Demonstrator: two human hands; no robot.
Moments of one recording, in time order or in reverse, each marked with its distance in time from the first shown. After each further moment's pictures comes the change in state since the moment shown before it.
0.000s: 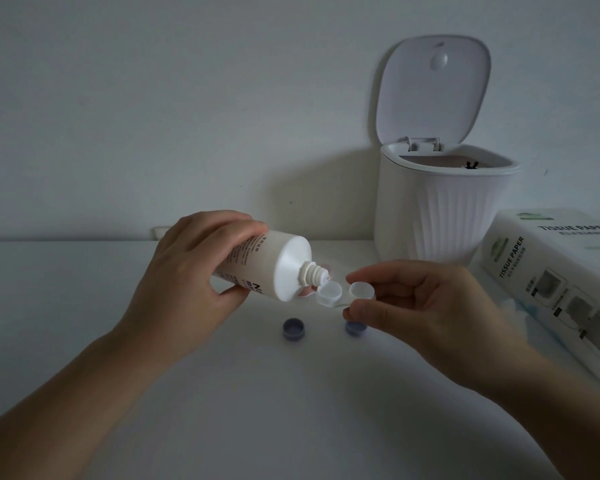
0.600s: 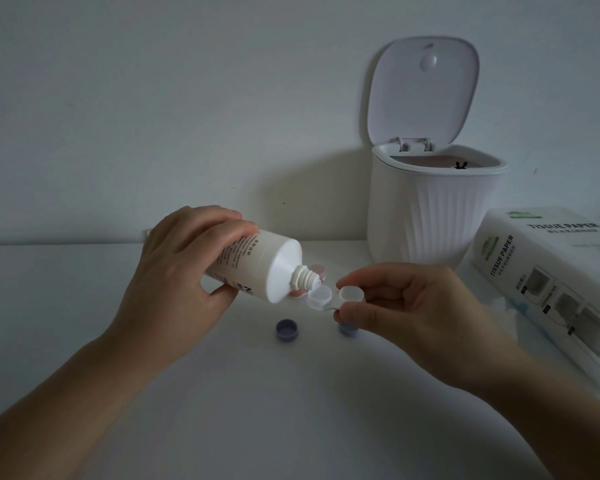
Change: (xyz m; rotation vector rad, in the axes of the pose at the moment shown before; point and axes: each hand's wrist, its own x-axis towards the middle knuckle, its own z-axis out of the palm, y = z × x) left_hand 0.003 0.001 0.000 0.049 0.018 0.027; right_hand 0.001 0.006 -0.002 -0.060 -0.029 0.014
